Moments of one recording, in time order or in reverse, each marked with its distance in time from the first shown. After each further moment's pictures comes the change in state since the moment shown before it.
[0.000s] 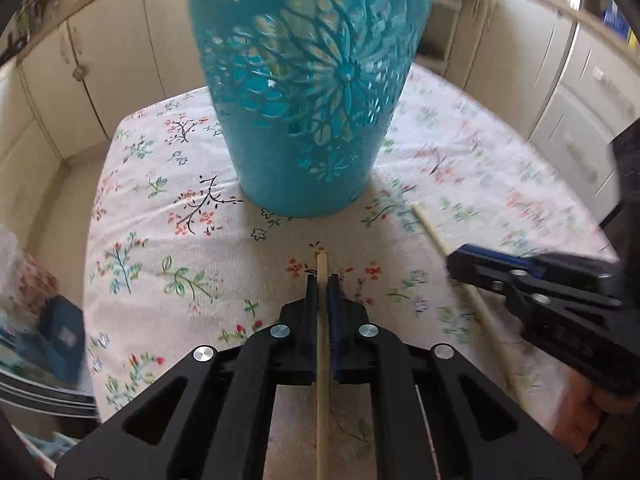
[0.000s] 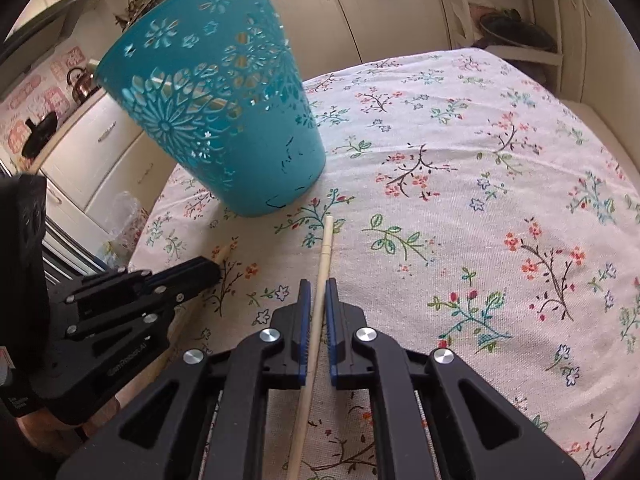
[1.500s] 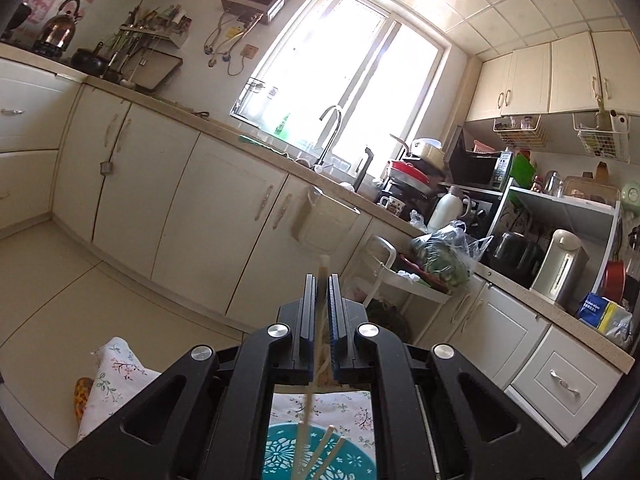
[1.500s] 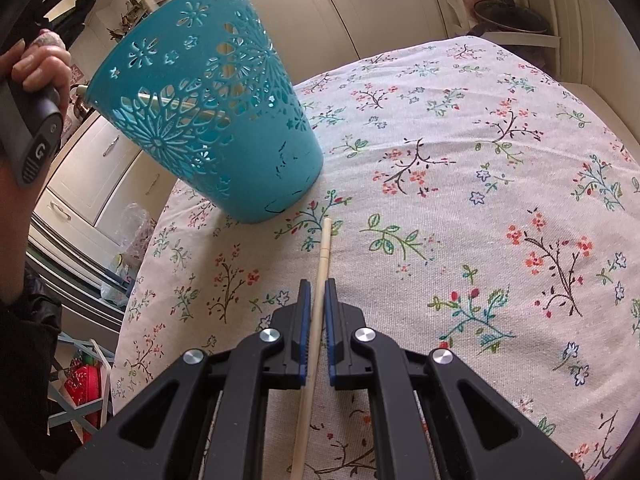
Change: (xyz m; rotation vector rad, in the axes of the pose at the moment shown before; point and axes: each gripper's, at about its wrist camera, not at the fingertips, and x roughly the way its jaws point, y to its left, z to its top) left arm -0.111 0.057 0.190 -0.370 -0.797 -0.134; right arm -0.001 -0.008 0.003 0.047 0.006 0.038
